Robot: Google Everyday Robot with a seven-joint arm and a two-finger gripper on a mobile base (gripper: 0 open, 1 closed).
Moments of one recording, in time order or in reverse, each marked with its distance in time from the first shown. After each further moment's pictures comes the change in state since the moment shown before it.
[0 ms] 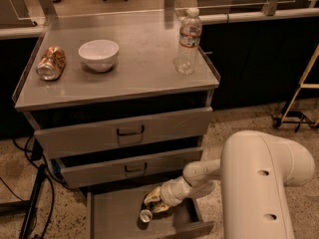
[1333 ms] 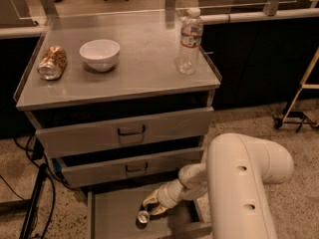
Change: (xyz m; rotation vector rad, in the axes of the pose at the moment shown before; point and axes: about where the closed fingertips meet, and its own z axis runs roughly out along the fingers) arm -0.021 -0.019 0.036 0.027 -0.001 0.079
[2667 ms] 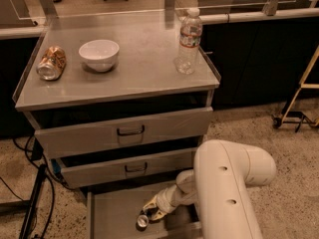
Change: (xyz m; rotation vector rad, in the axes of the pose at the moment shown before) arm -0.018 -0.030 0.044 0.033 0.022 0.085
